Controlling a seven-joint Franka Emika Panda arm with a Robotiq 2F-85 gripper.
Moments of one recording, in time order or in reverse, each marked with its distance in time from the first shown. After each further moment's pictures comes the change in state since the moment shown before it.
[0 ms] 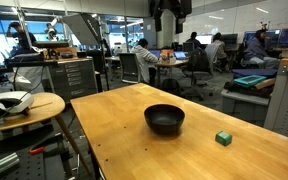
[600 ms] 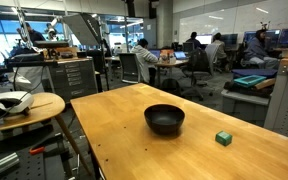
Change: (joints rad) arm 0.029 -0.240 -0.011 -0.131 0.000 -0.129 -0.100
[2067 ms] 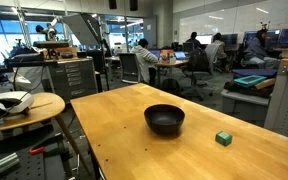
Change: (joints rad) arm 0.026 -0.135 -0.007 -0.050 0.000 -0.115 -0.027
